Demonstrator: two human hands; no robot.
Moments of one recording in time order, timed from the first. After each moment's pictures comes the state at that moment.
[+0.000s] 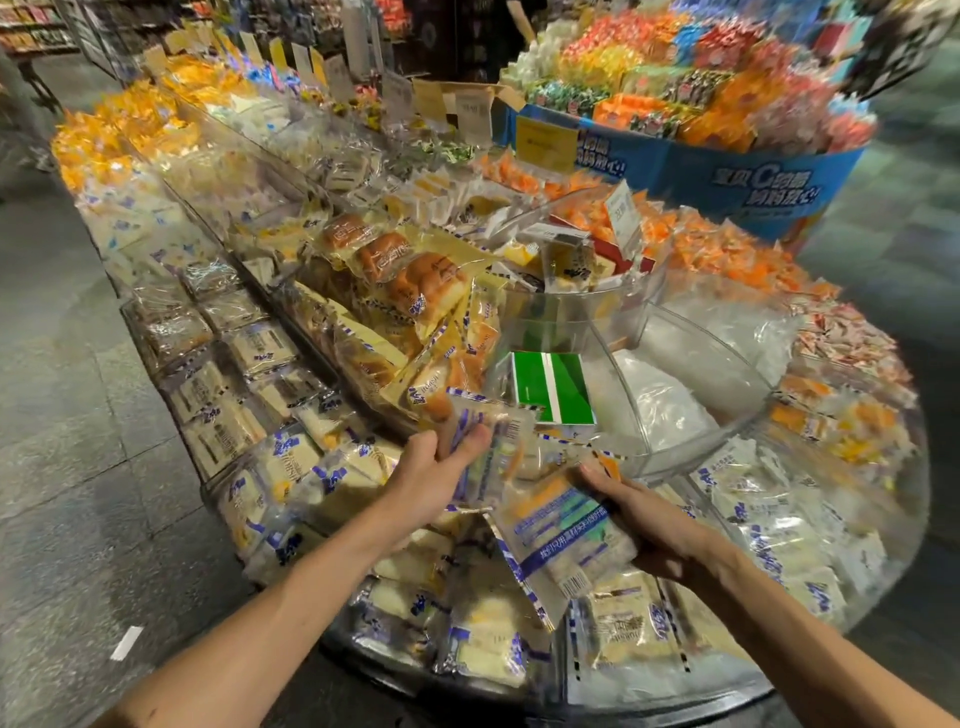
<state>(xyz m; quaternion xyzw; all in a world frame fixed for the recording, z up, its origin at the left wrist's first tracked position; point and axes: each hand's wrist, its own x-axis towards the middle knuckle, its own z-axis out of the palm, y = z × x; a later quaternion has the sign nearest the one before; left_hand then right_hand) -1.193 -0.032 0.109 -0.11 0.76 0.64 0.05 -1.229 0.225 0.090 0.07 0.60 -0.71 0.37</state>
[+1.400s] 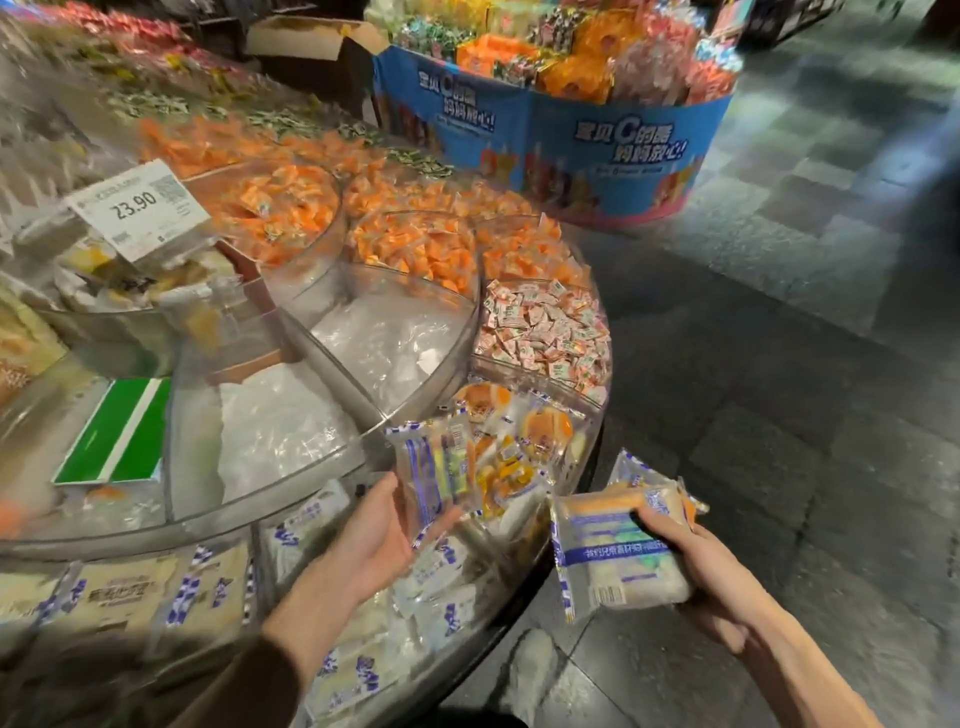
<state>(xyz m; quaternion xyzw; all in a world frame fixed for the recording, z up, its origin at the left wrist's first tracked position) -1.361 0.480 0.075 -0.27 0.38 0.87 0.18 -1.362 0.795 0.063 0.27 0.54 -0.76 0.25</state>
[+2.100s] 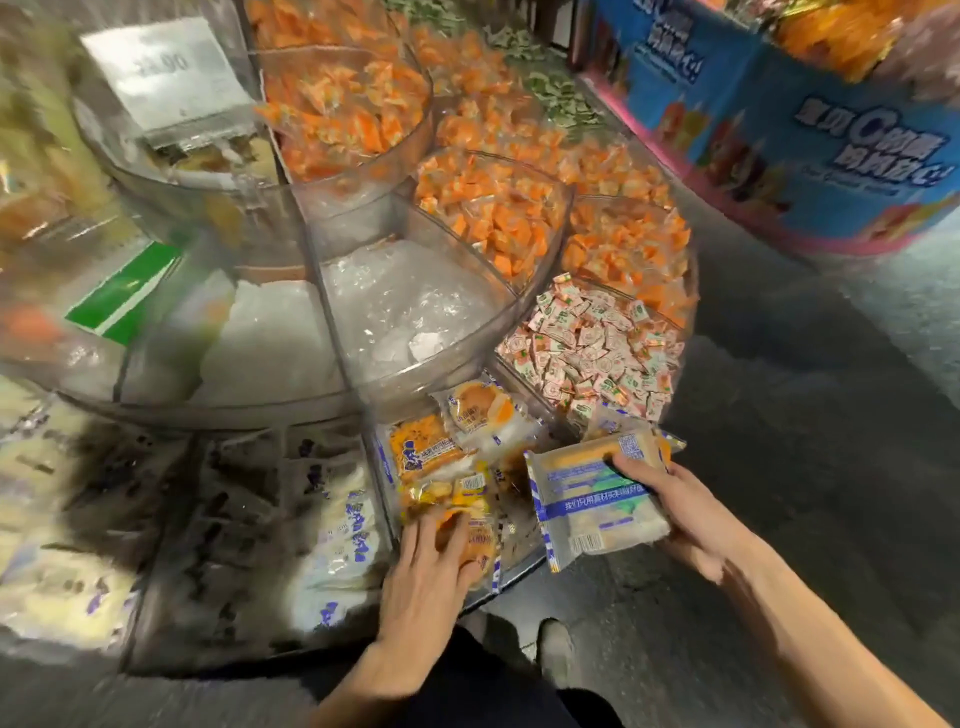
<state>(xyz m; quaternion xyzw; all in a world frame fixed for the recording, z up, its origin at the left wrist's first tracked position) -1.388 0.641 -0.060 -0.19 0.97 0.15 -0.05 -1.595 0.823 0.073 0.13 0.61 -0.63 0.46</state>
